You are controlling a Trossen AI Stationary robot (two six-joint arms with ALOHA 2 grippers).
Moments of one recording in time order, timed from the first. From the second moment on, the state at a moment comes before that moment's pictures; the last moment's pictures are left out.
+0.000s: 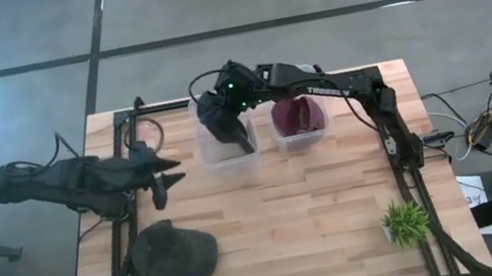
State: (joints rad) left arm -0.20 0.68 0.86 -0.74 -0.36 -0.49; right arm -0.29 2.09 2.13 -0.84 0.13 0.27
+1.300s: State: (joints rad) left arm -0.51 1.40 0.47 0.15 -0.16 -0.87; right arm 0.02 1.79 2.13 -1.08 0.51 0.24
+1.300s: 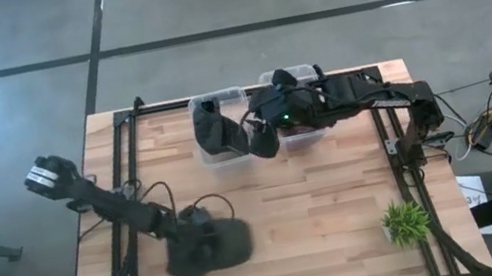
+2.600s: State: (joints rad) left arm -0.44 1.47 0.68 0.14 0.03 -0.71; right arm 0.35 1.42 0.54 0.21 0.06 1.67
